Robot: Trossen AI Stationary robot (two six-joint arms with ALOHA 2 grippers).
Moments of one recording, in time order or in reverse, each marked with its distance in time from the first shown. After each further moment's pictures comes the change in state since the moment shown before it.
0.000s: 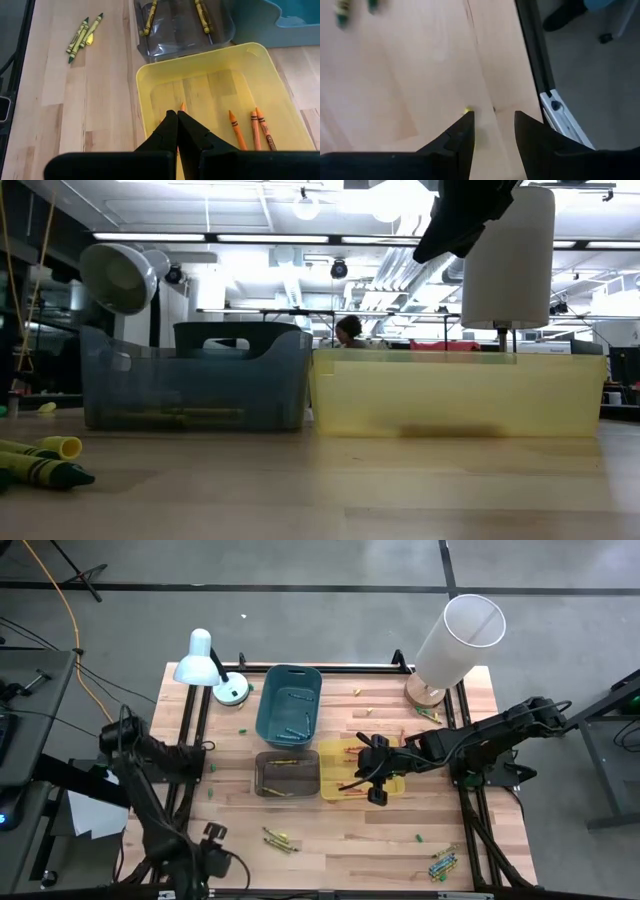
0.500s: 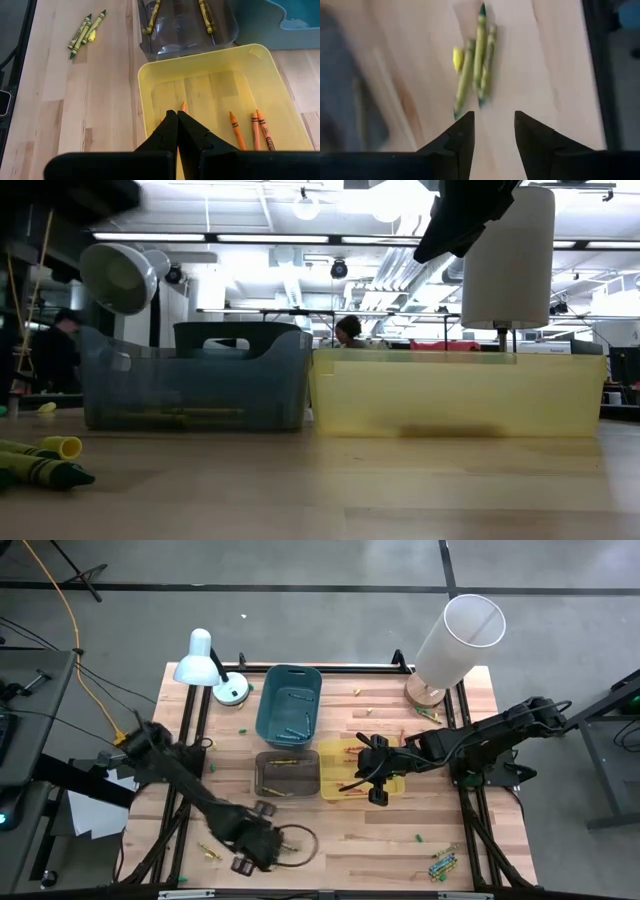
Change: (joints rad) left arm 0.382 0.115 0.193 -0.107 0.008 0.392; right arm 0.000 0.000 0.000 -0.001 -0.012 -0.032
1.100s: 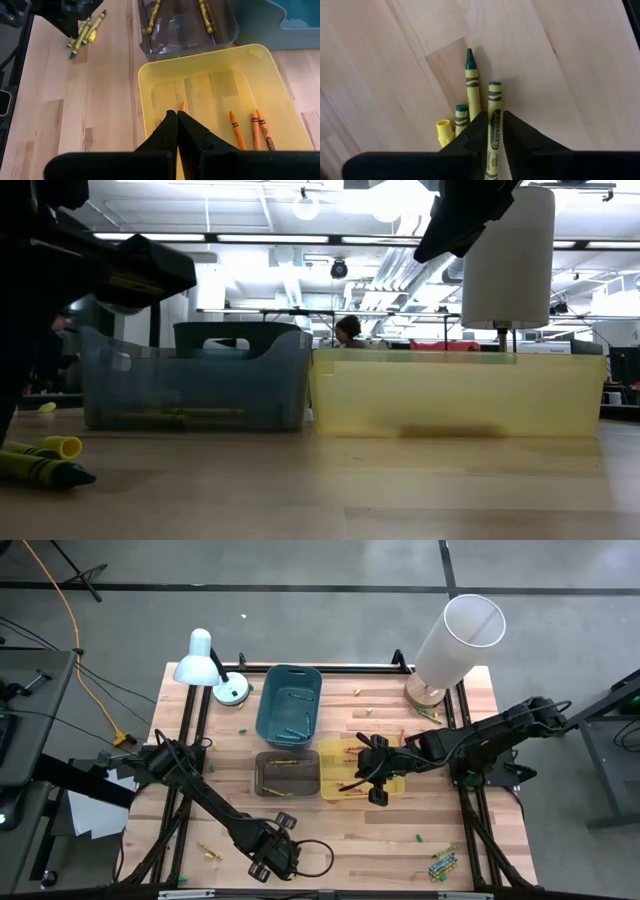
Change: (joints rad) left arm 0.039 0.236 0.021 0.240 -0.024 0.219; right arm 0.000 0.000 0.000 0.000 0.000 0.000
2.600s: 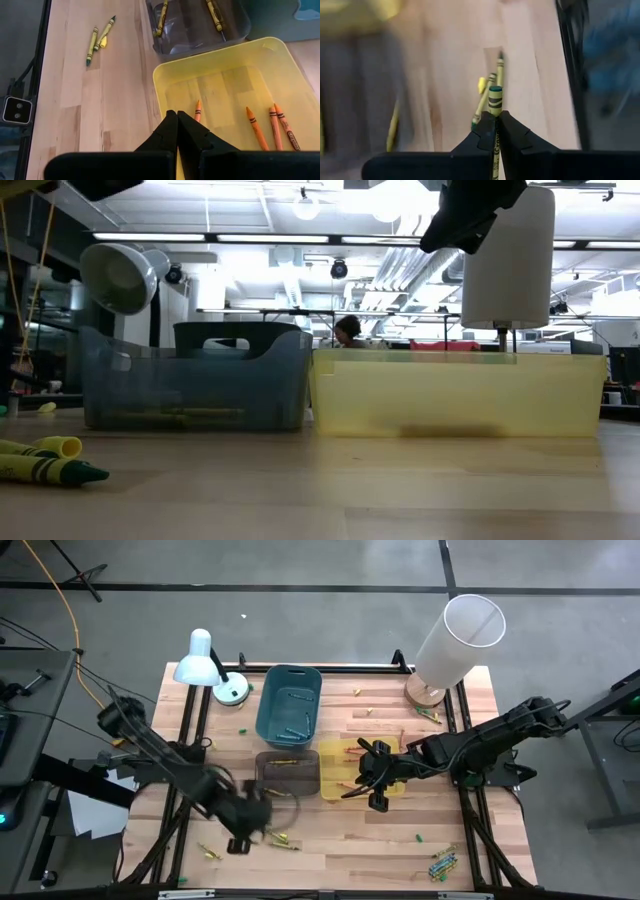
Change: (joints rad) left arm 0.033 -0.522 -0.176 -0.116 -0.029 -0.302; right arm 0.051 0.000 0.000 0.015 0.016 0.112
